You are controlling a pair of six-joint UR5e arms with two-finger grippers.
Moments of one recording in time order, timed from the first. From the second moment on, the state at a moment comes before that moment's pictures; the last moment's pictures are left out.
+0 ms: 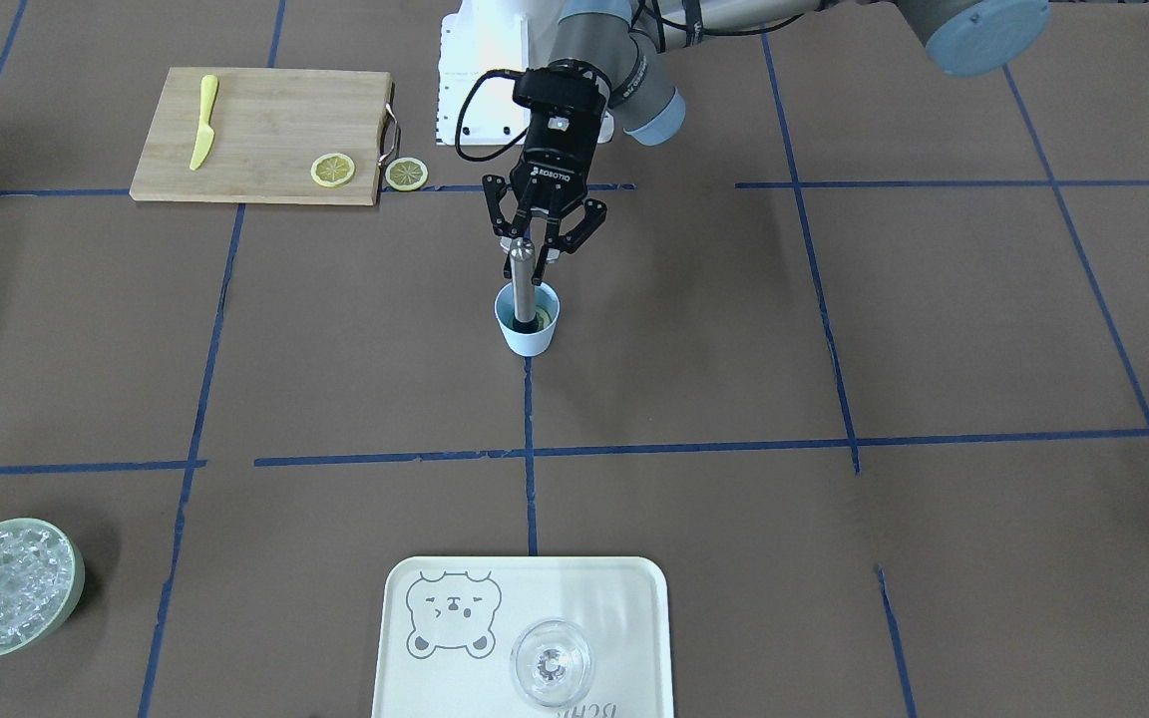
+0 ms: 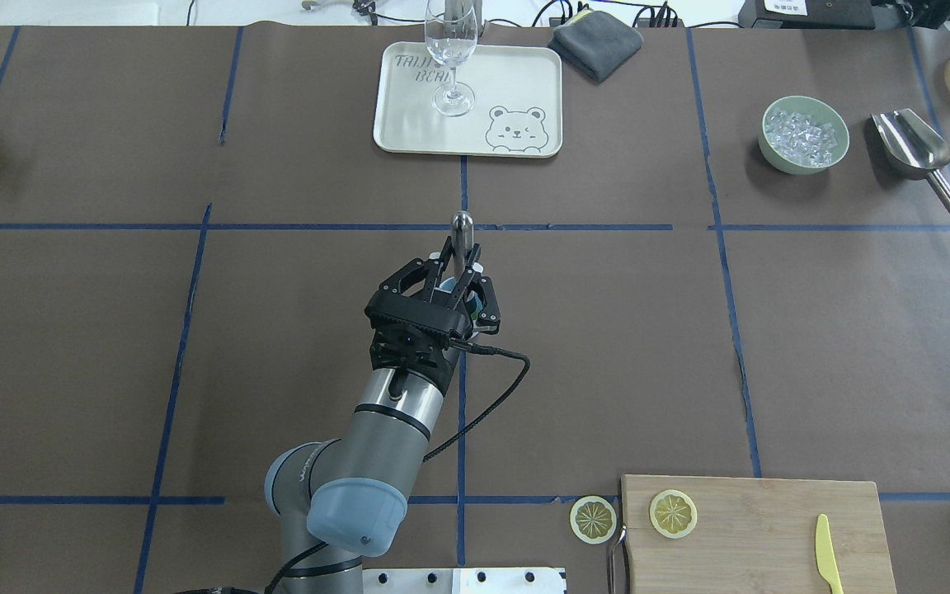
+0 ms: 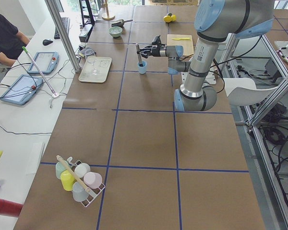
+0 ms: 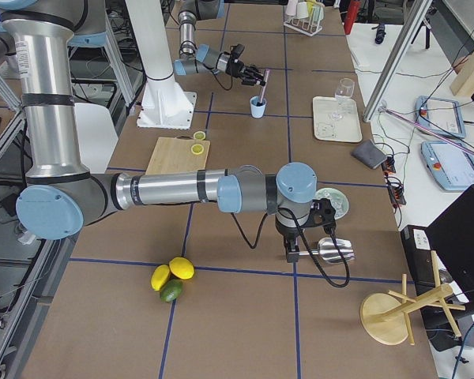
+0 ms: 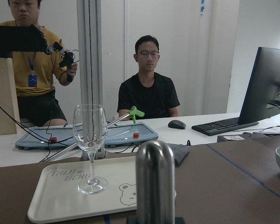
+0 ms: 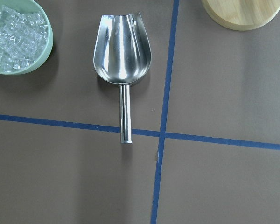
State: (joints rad) left arm -0.17 -2.25 -1.50 -2.67 -0.54 -0.65; right arm 1.61 -1.51 1.64 -1.60 2.38 -0.05
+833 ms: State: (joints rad) left arm -0.21 -2.17 -1.84 -2.76 -0.74 -0.30; right arm 1.61 -1.51 1.64 -1.60 2.38 -0.05
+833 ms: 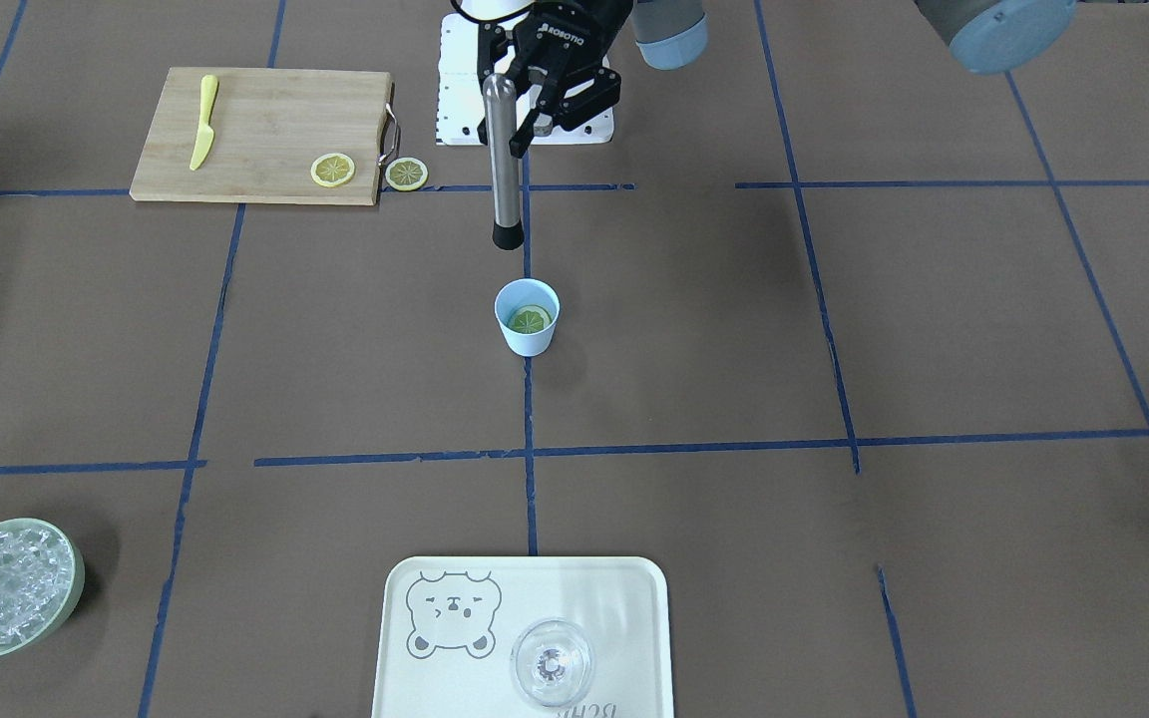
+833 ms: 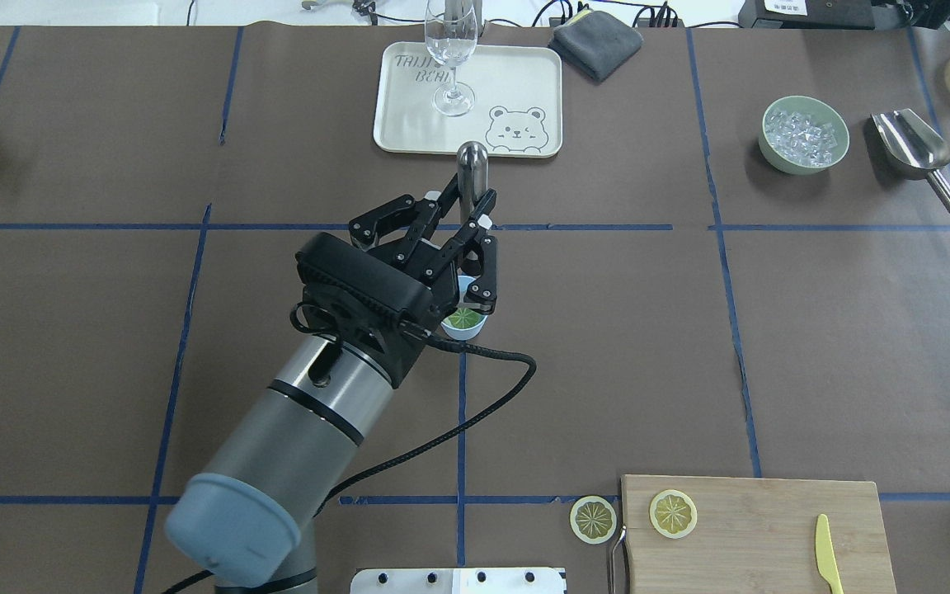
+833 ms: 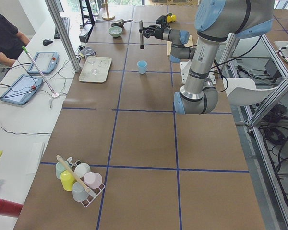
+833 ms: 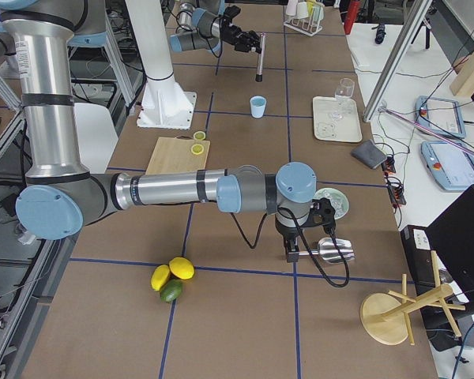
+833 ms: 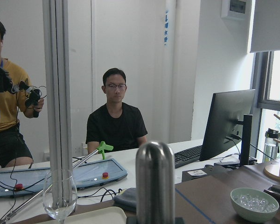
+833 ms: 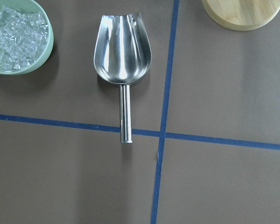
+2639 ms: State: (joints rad) left arm -0.79 -1.52 -2.09 -2.59 -1.85 -0.51; right arm 1.61 -1.54 1.70 -1.61 2.44 -0.05
